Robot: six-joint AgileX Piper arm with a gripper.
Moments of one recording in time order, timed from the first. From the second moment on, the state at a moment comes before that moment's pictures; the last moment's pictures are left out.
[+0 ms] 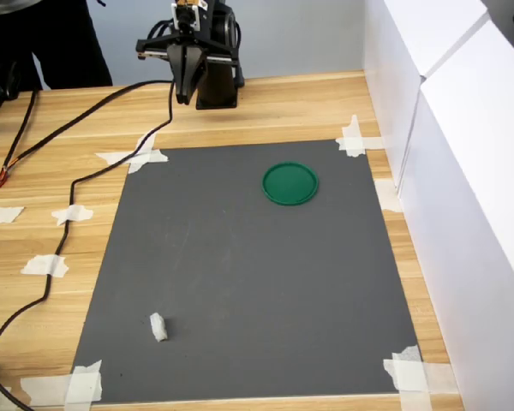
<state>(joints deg) -2.7 7.6 0.2 14.6 0.9 -24.6</state>
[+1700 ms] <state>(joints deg) -2.7 56.9 -47.9 5.9 48.0 -21.4</state>
